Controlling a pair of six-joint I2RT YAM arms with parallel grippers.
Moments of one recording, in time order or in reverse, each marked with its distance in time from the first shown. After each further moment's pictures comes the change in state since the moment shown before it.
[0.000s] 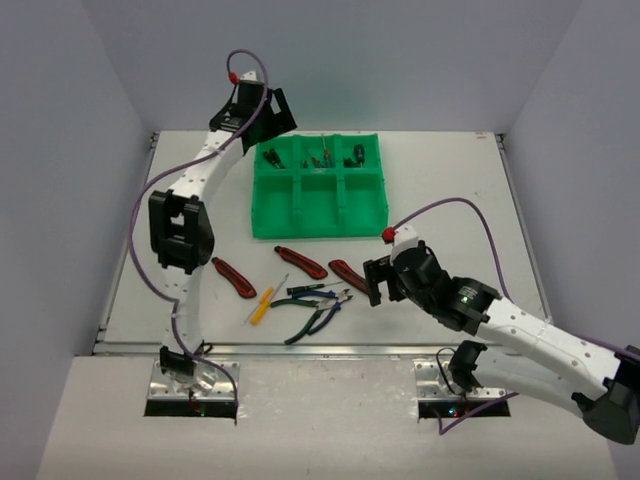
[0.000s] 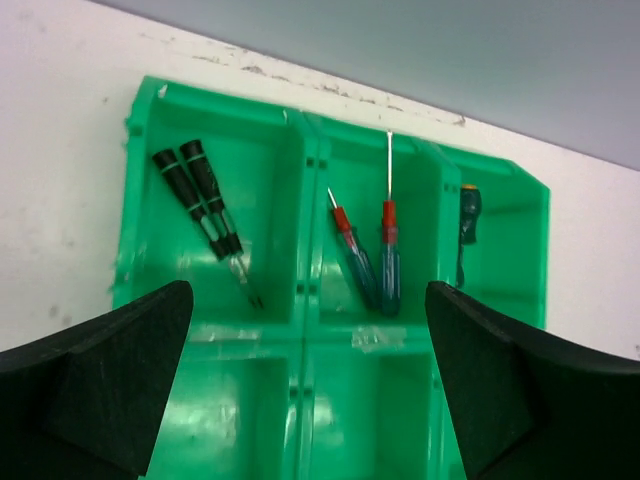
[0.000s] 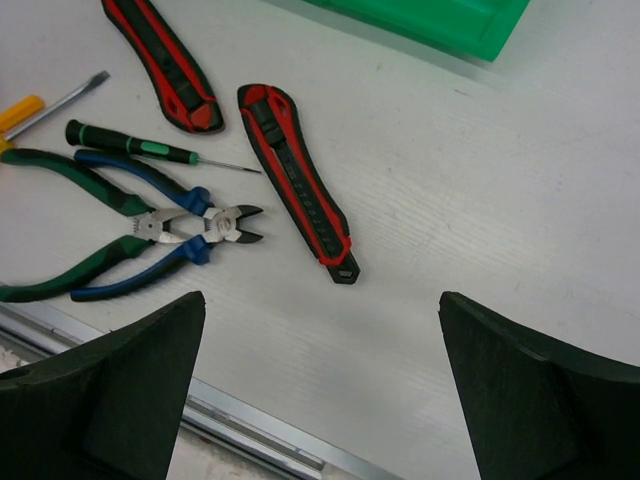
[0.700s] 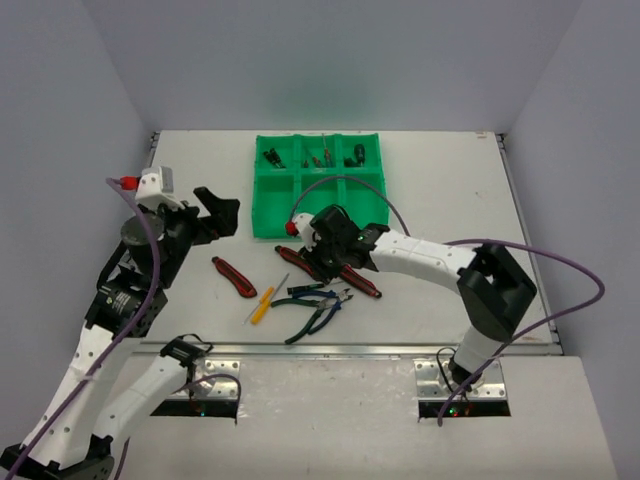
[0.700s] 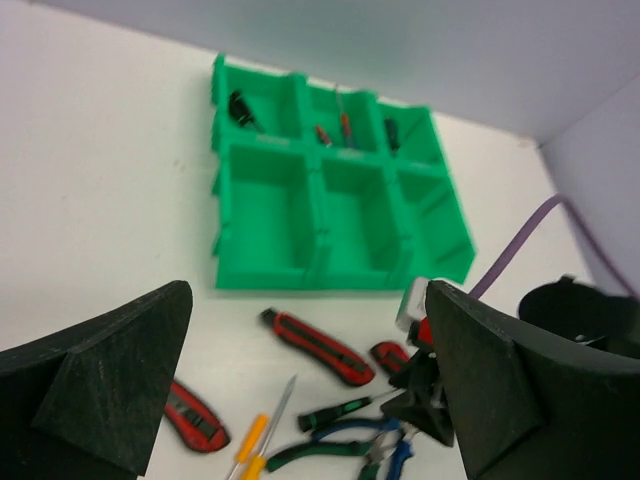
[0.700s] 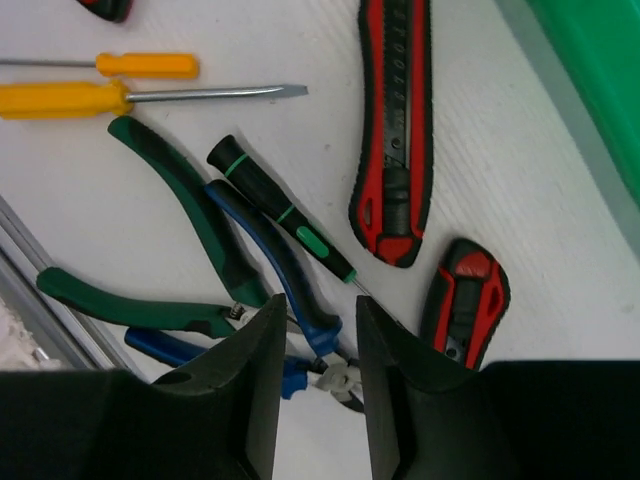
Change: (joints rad) left arm -0.118 -1.545 -1.178 0.001 -0.141 0.096; right arm -0.025 0.880 0.508 0.095 -0.484 -0.429
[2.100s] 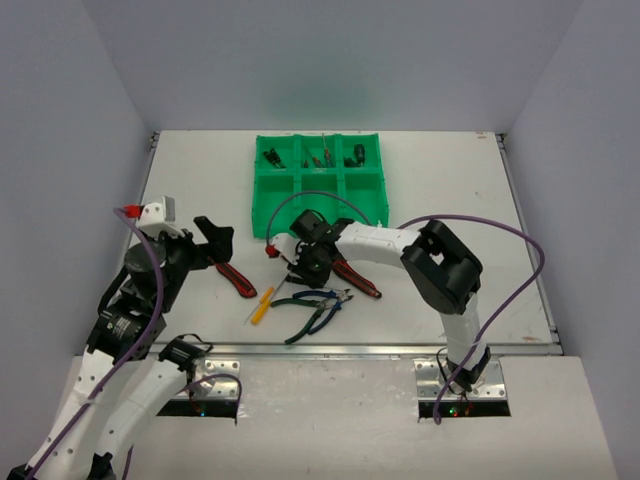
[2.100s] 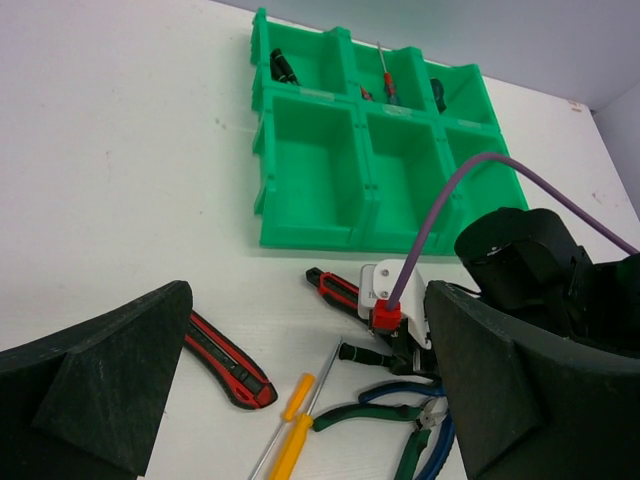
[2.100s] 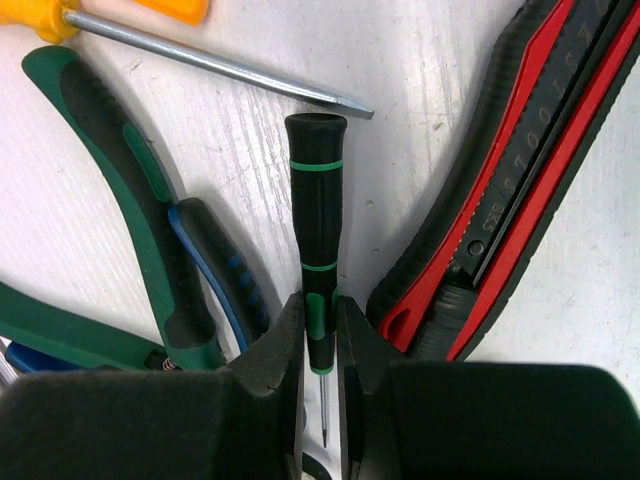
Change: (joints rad) left arm 0.000 -0.142 -0.146 -0.056 -0.021 0.038; right arm -0.001 0.302 0.204 -0.134 -0.100 -0.312
